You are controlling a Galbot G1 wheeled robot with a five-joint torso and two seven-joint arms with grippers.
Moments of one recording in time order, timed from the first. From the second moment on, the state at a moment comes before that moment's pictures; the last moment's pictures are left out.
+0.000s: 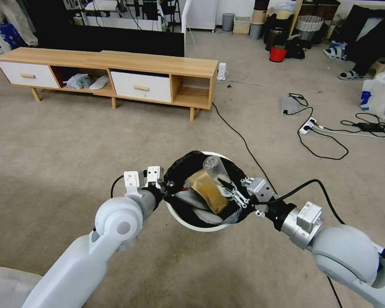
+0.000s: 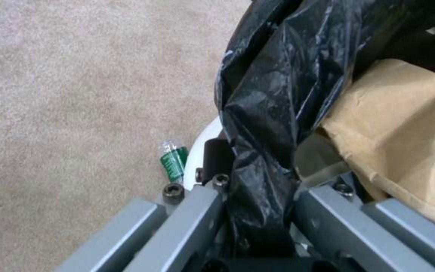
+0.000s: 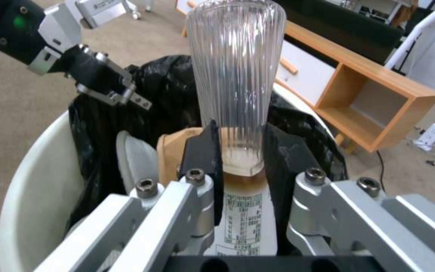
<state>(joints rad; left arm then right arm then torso) 0.88 -1.02 -0.07 -2.14 -1.23 0.68 -0.74 -1.17 0.47 0.14 2.31 0.59 -0.14 0.06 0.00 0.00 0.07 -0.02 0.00</state>
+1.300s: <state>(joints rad) 0.92 -1.02 -0.11 -2.18 -1.23 0.67 -0.73 -1.16 0.48 0.11 2.28 0.57 -0.15 0.06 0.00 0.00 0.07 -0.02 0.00</state>
